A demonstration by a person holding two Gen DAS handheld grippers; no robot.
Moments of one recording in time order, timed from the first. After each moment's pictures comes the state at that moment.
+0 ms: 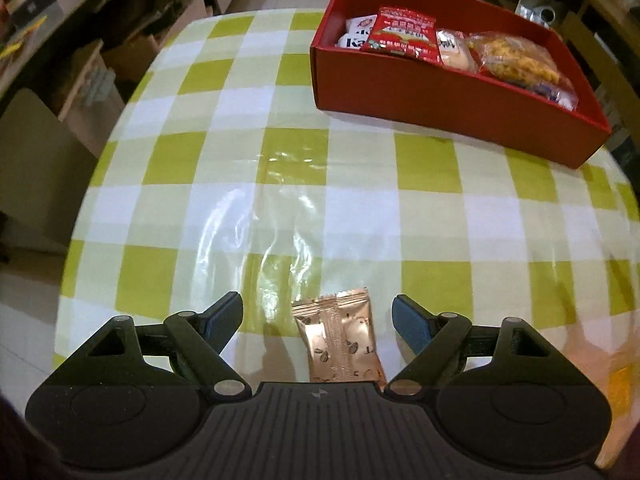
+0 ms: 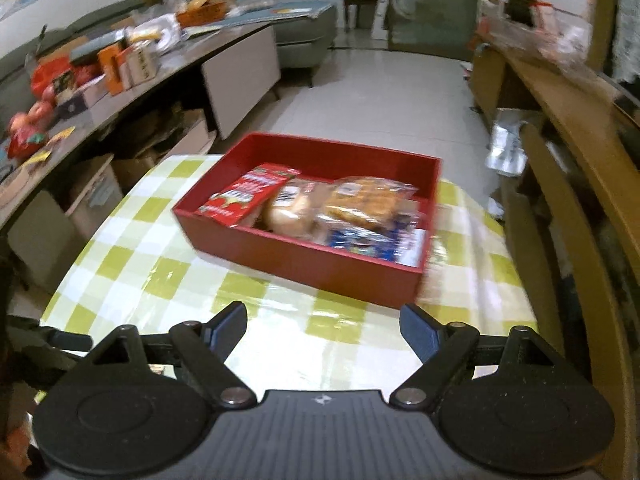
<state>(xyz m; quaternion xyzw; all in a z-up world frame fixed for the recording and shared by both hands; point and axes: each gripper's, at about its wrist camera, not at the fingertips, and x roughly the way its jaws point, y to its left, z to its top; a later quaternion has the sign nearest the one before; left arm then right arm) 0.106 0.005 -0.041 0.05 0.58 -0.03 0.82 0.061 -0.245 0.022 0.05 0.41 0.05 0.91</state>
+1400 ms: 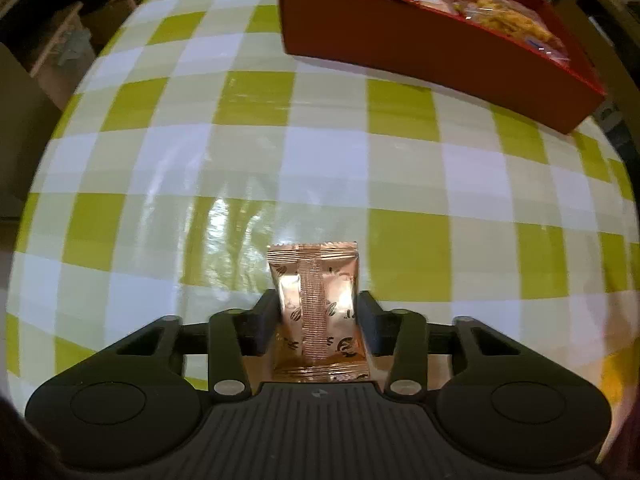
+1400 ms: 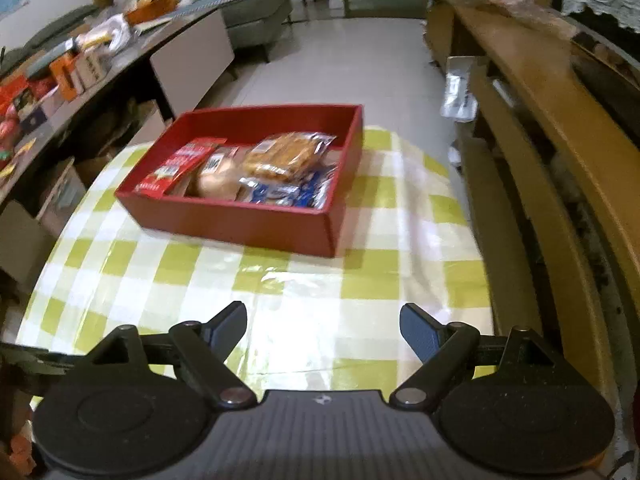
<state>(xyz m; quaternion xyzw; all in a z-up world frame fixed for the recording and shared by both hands) 0.086 -0.014 -0.072 0.03 0.60 -0.05 0.80 0.049 -0.291 -0.006 0.07 0.47 0.03 0.88</state>
